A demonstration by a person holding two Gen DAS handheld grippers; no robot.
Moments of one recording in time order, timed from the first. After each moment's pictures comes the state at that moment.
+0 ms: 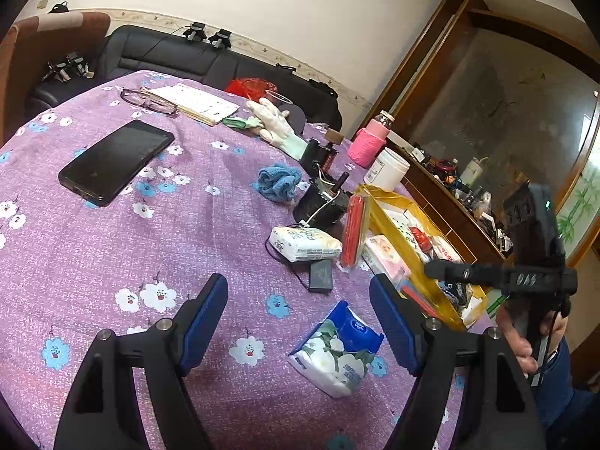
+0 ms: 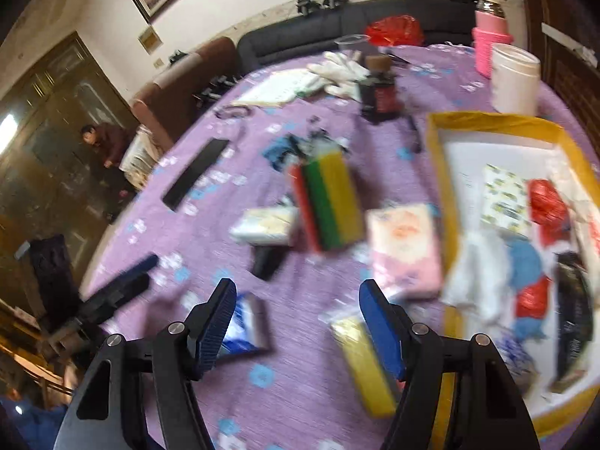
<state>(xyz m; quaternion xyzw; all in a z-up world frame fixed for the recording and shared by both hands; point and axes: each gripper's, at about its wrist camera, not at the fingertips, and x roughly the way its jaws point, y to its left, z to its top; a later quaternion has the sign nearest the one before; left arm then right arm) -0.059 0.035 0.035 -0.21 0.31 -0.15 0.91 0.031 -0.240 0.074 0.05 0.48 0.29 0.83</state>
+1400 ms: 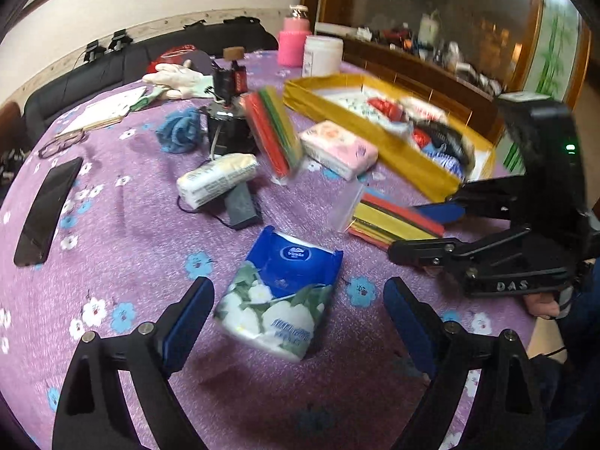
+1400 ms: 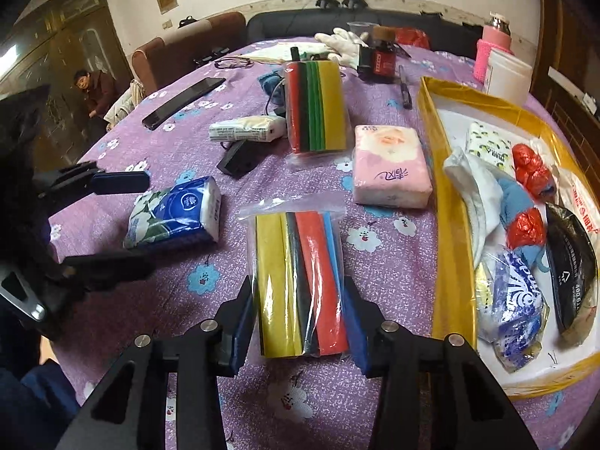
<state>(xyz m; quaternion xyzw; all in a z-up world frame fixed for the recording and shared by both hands) -0.053 -0.070 0.021 0.06 0.41 -0.22 0.88 -0.034 -0.242 0.016 -0.07 0.45 0.28 0.85</state>
